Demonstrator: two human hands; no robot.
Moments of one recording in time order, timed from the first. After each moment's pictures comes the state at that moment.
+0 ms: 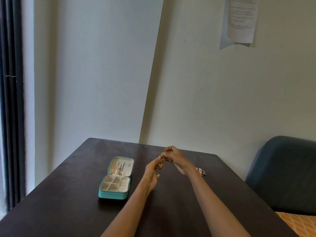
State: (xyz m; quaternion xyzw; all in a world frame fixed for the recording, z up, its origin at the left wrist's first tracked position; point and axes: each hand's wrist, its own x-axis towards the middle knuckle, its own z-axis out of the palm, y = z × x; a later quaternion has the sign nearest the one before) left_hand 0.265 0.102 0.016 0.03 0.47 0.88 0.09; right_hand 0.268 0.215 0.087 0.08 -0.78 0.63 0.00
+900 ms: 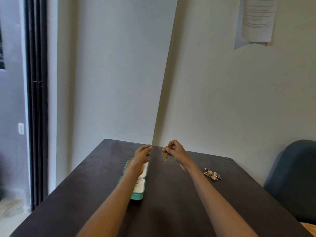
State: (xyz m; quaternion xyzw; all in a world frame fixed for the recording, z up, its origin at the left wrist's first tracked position) left_hand 0.236 0.005 0.051 0.00 0.58 0.82 -0.05; right_hand 0.255 0.165 0.098 0.13 -0.79 0.59 0.07
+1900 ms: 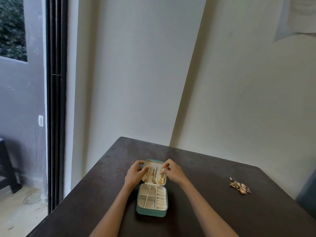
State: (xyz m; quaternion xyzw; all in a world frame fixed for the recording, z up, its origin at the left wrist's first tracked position) left_hand 0.190 -0.091 -0.054 -0.02 0.79 0.61 -0.11; right_hand 0.192 0.093 0.012 0.12 -0.92 0.37 0.02
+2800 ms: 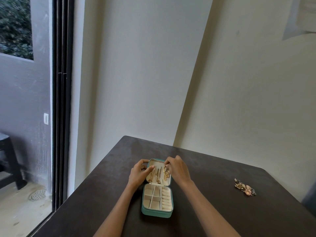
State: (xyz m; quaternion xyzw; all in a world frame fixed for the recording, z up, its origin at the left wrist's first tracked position) left_hand 0.202 -0.090 -0.047 0.03 0.76 0.64 -0.15; right_hand 0.181 0.082 0.009 0.16 -0.95 0.14 0.21
